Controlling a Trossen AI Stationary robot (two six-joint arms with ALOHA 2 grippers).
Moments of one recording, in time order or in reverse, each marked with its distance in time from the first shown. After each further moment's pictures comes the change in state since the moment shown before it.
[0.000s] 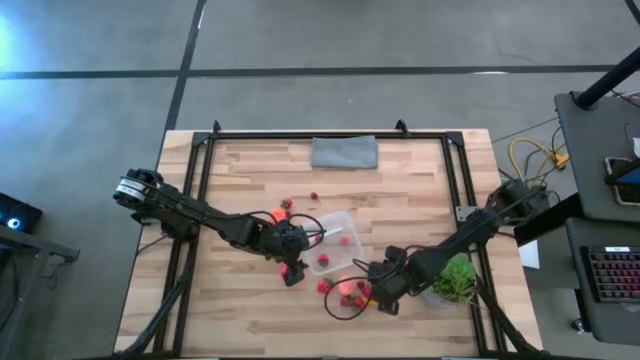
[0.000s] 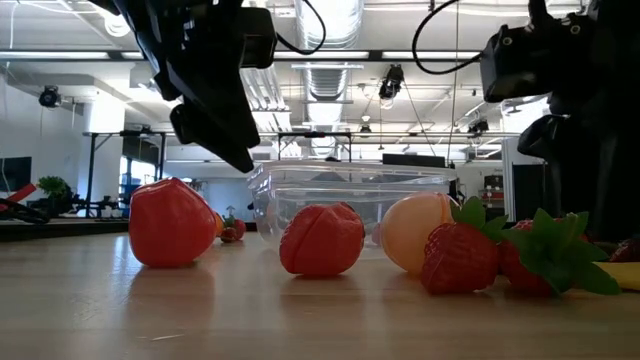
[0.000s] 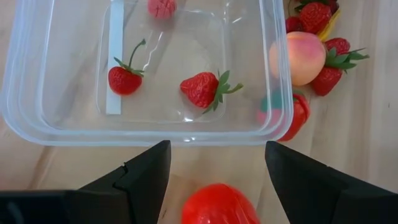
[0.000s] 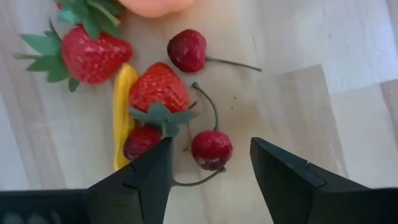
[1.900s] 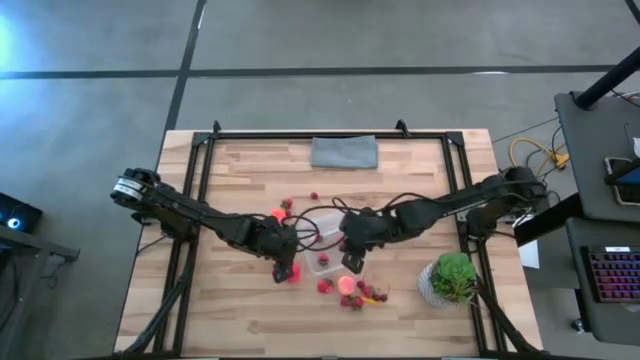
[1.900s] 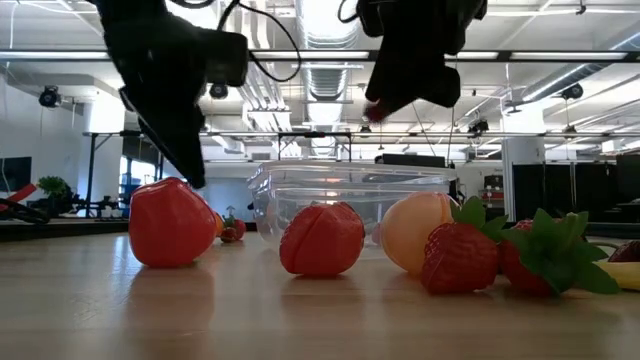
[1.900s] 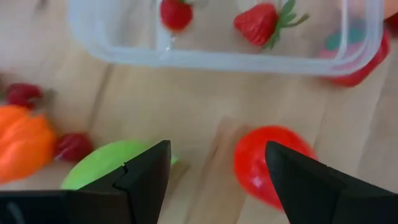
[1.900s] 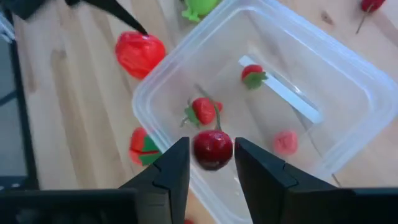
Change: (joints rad) left arm -0.011 -0.031 0.000 -0.248 -0.036 -0.023; right arm -0.337 -0.099 0.221 0.034 -0.053 -0.140
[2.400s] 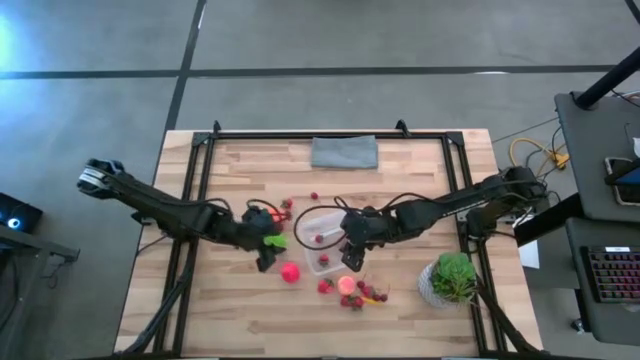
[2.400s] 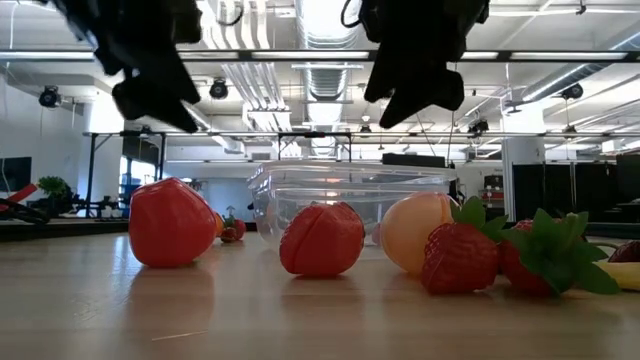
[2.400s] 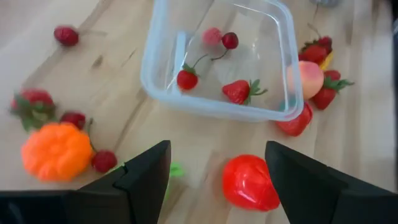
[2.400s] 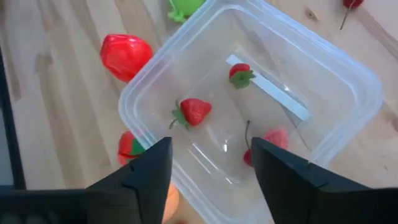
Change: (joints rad) left arm -0.022 -0.382 -0.263 0.227 -0.123 -0.086; right arm -0.007 -0.013 -0.012 -0.013 0.035 0.029
